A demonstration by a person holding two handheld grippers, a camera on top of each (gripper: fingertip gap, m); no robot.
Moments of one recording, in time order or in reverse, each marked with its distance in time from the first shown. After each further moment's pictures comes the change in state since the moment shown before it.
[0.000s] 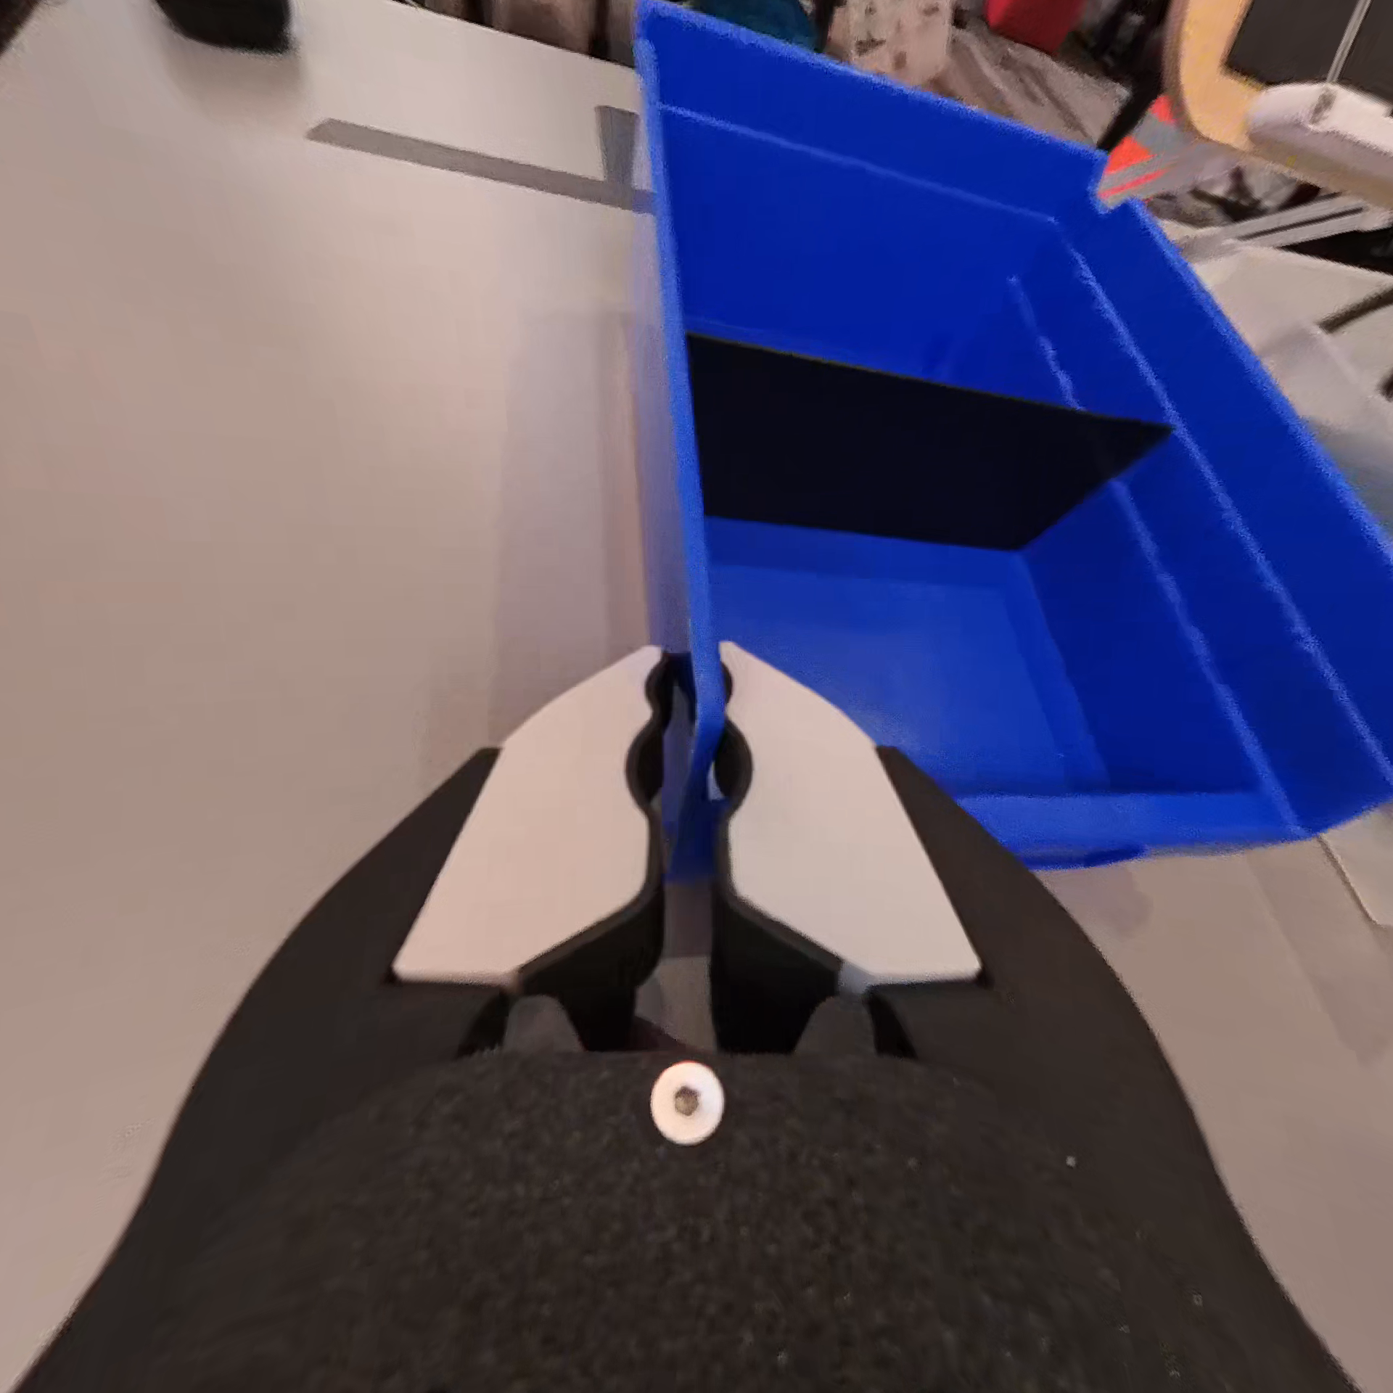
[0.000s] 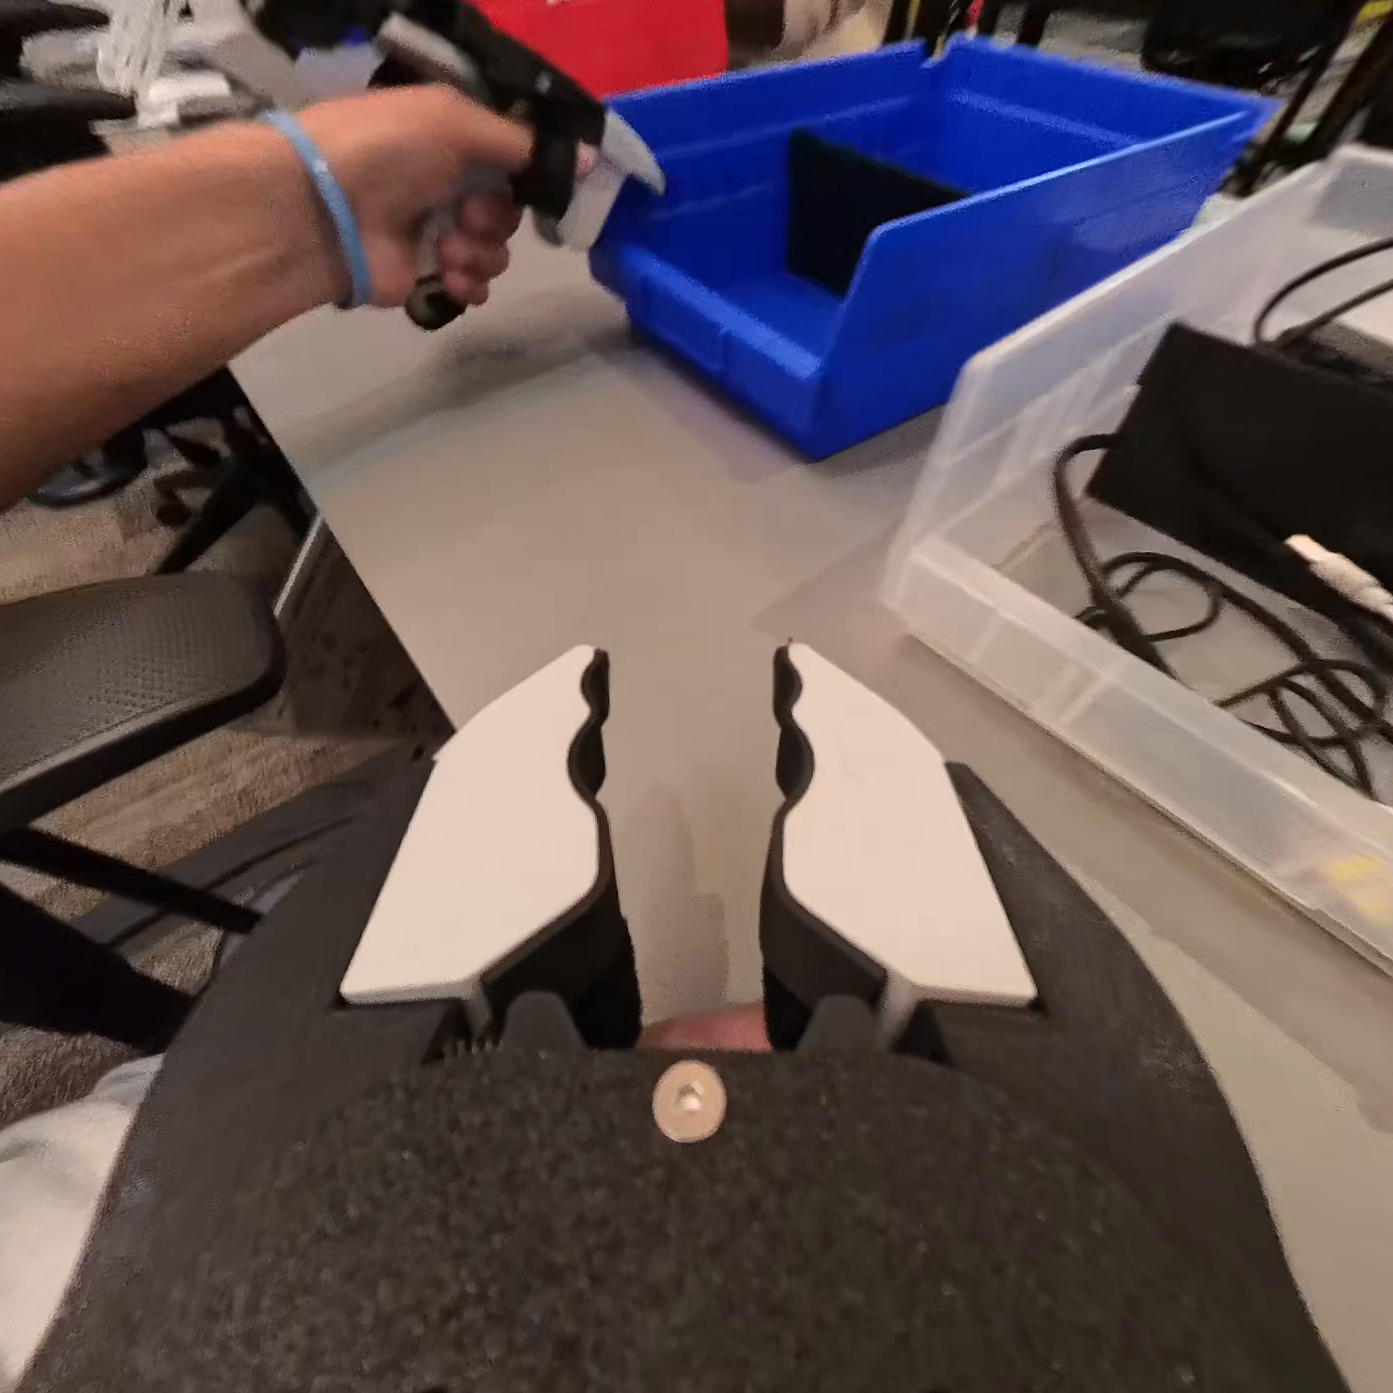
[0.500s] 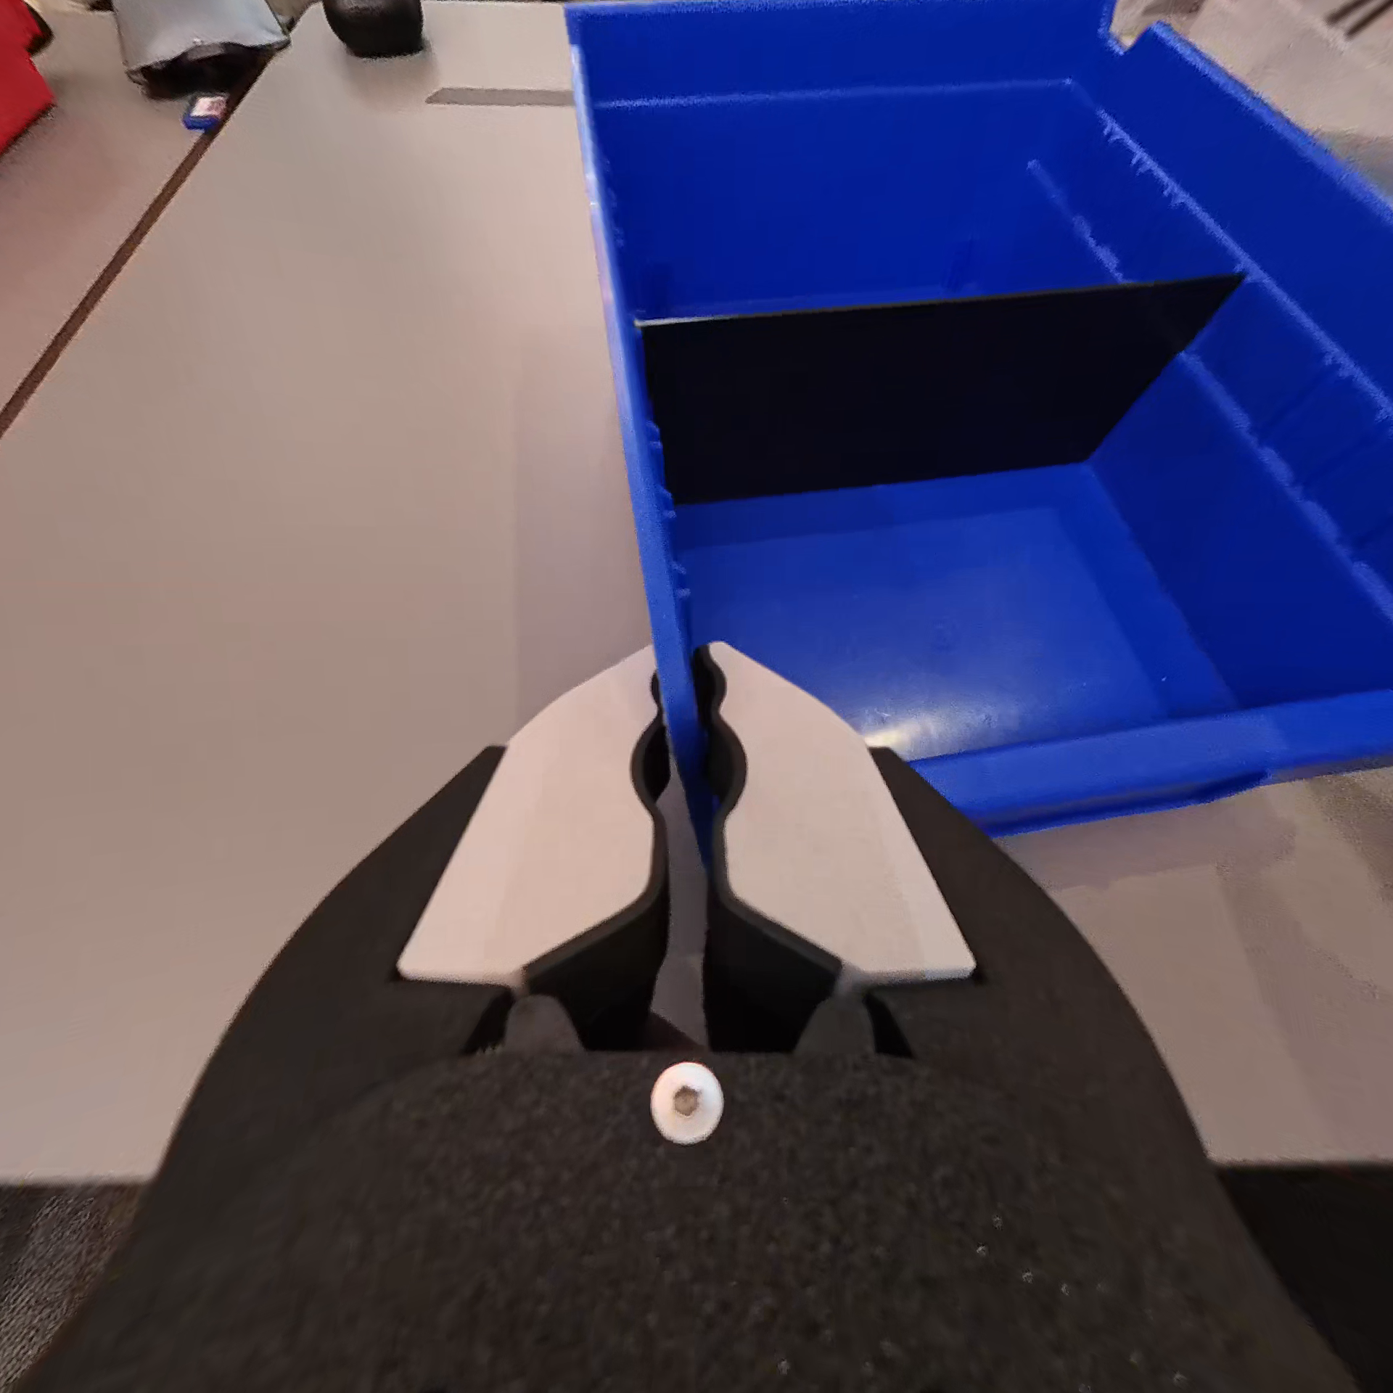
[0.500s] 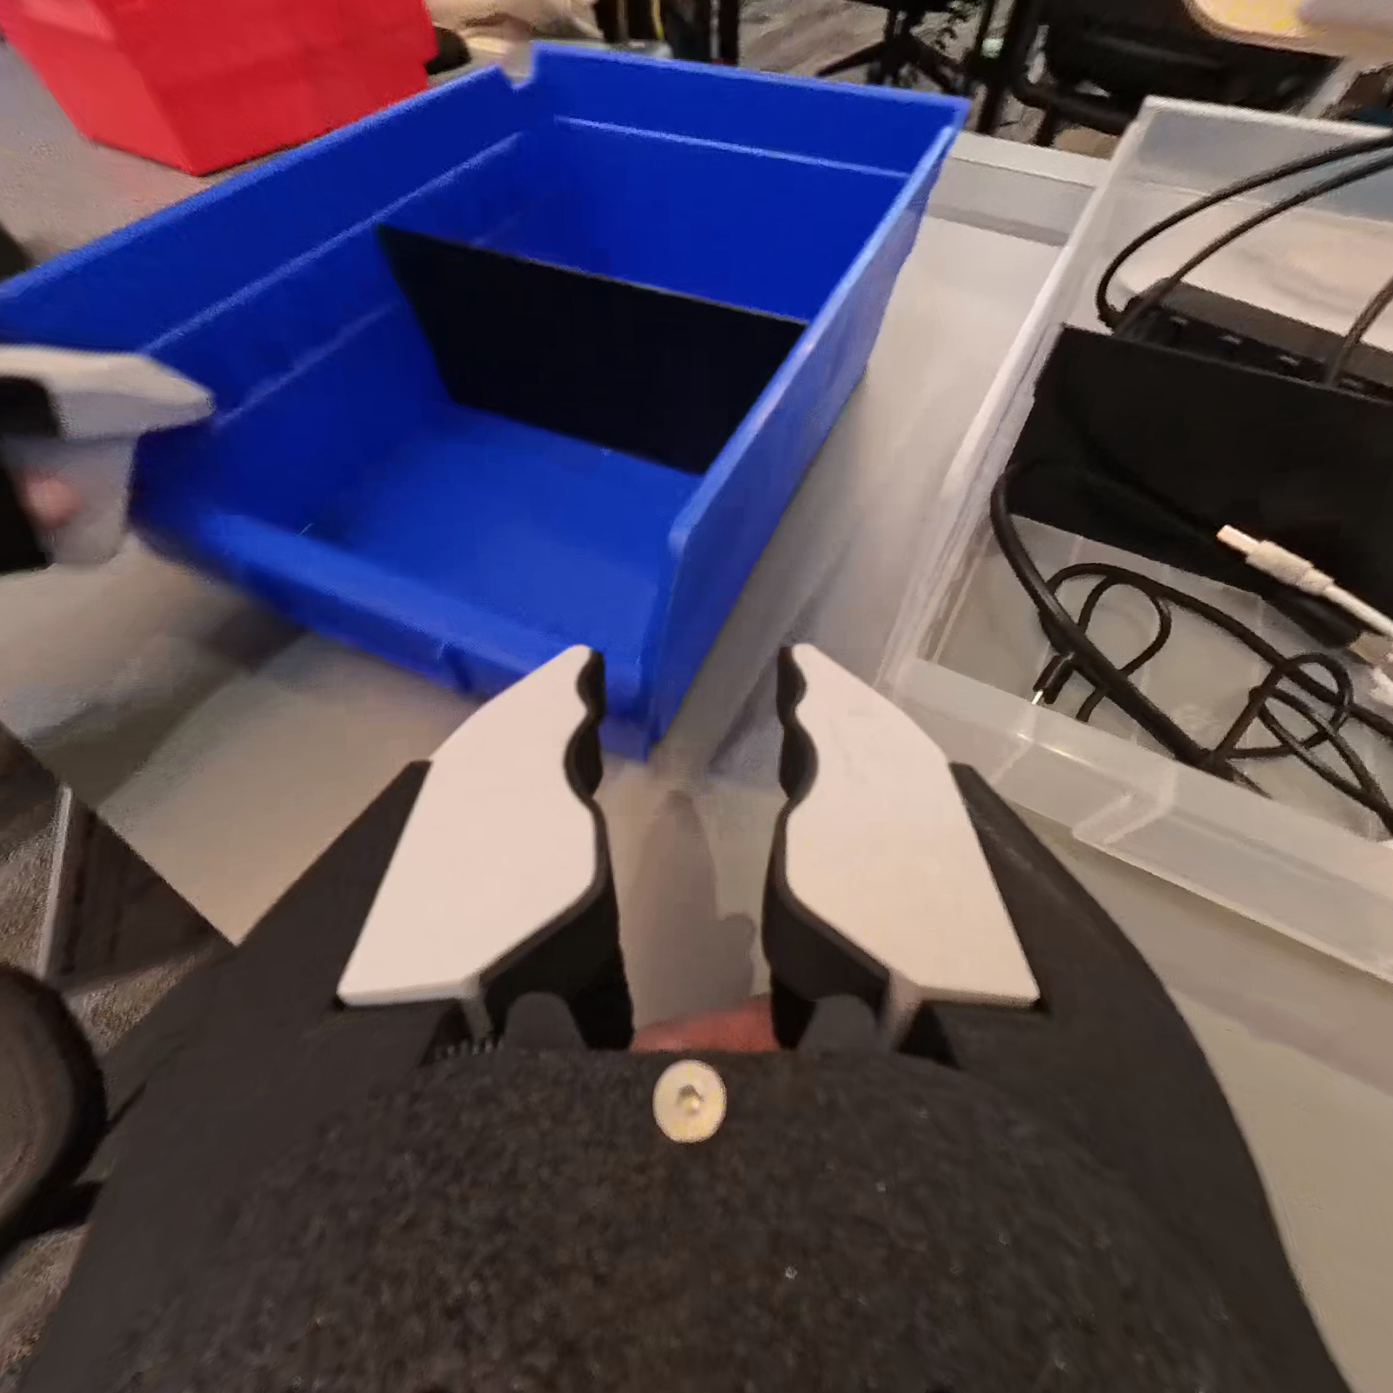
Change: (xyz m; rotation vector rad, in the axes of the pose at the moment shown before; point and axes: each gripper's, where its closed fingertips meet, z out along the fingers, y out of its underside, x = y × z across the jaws) left arm 0.052 0.080 -0.103 0.014 -0.219 0.132; right arm 0.023 -0.024 0.070 -0.035 0.315 0.143
